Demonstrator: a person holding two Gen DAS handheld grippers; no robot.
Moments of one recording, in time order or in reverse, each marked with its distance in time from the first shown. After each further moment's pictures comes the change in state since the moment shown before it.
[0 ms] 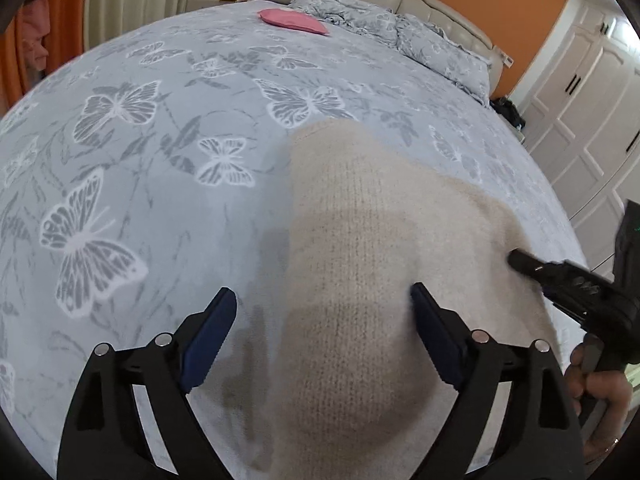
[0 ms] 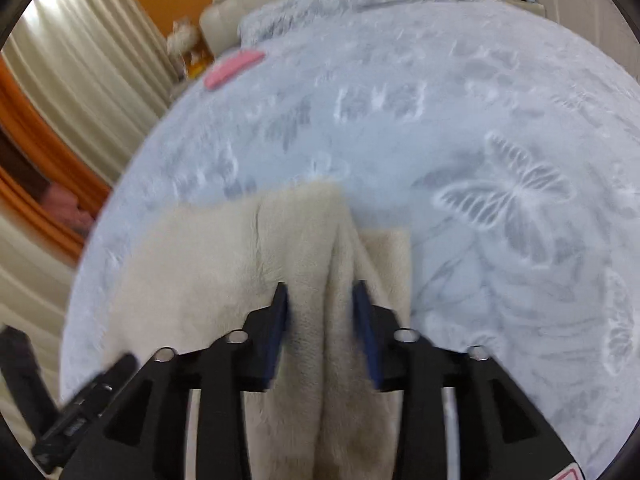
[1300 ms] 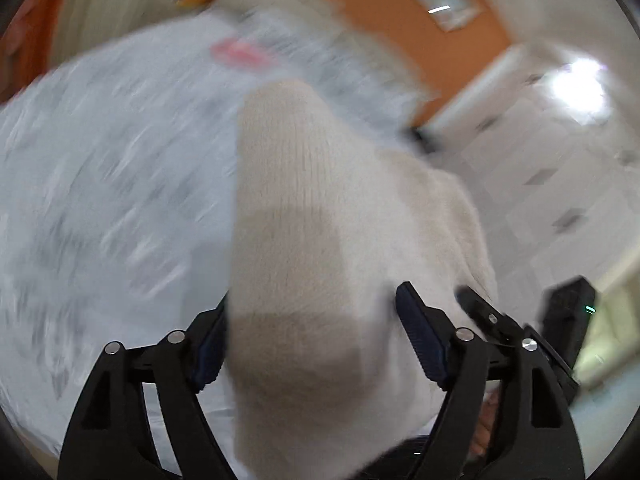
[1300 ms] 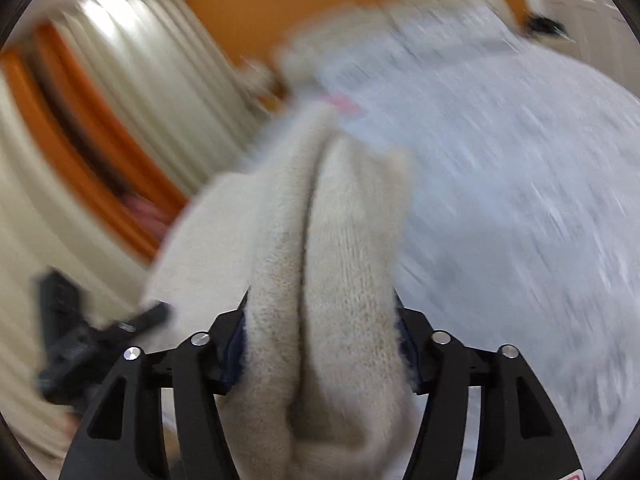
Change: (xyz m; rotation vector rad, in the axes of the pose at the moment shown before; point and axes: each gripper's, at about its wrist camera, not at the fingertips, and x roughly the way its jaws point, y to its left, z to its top) left arm -0.146 0.065 0.009 -0.096 0.048 -0.227; right arm -0.091 0.094 -0.094 -0.033 0.075 0.052
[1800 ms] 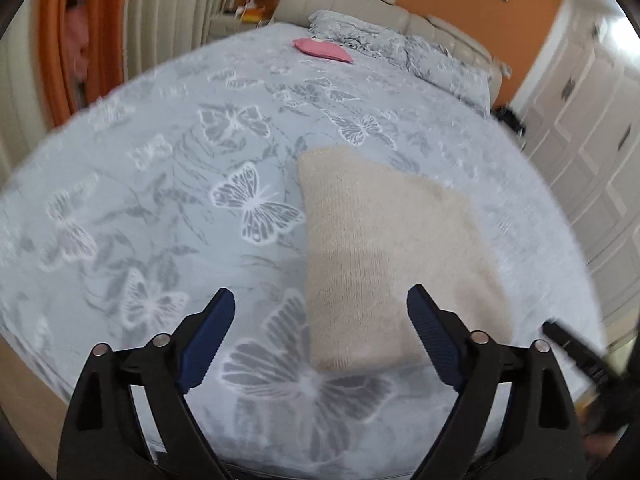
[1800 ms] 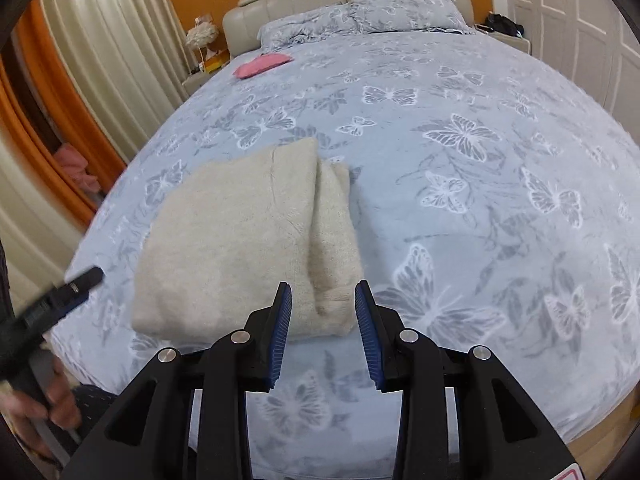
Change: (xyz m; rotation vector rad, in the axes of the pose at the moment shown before) left arm -0.007 0.005 -0.059 0.167 -0.098 0.314; right arm -0.029 -0.015 -0.052 -0.078 -0.104 -0.123
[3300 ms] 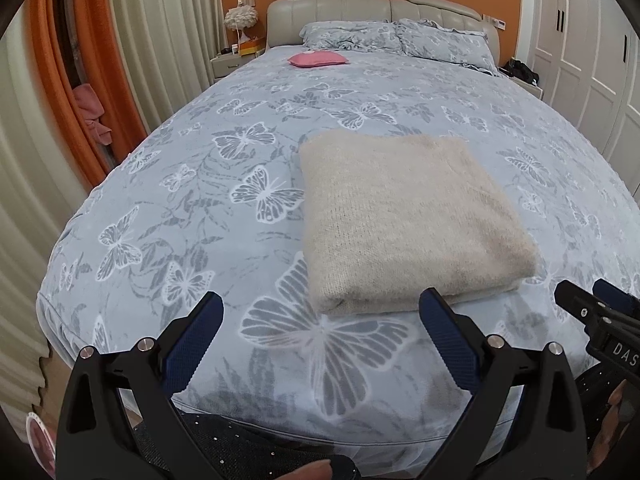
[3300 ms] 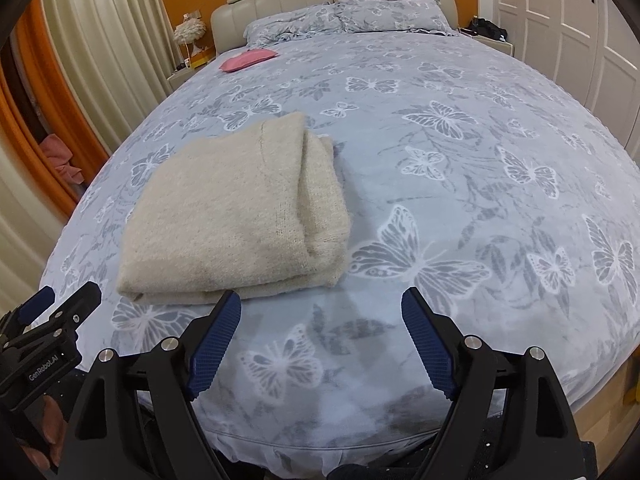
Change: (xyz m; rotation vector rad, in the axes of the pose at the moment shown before) left arm -0.033 -0.050 -0.060 0.201 -0.046 0.209; right arm -0.013 0.008 -0.048 -0.022 -0.005 -0.085
